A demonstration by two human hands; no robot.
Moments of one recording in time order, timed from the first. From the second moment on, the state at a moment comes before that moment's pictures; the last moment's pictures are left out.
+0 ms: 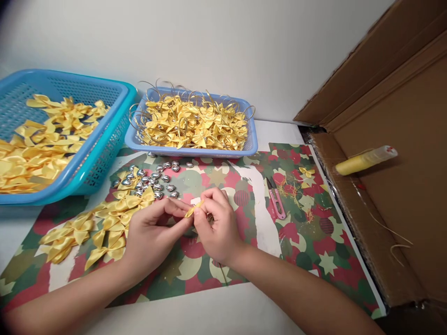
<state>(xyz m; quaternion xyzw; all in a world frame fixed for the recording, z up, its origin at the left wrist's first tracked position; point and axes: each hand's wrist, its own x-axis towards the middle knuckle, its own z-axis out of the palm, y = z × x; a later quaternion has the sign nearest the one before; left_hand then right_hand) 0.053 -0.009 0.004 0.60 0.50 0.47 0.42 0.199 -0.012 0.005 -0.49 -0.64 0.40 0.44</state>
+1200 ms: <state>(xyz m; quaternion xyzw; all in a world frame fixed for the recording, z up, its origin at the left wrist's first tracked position) 0.035 0.014 0.044 0.82 0.34 0.43 0.13 0.206 0.006 0.057 -0.47 -0.62 0.42 0.46</state>
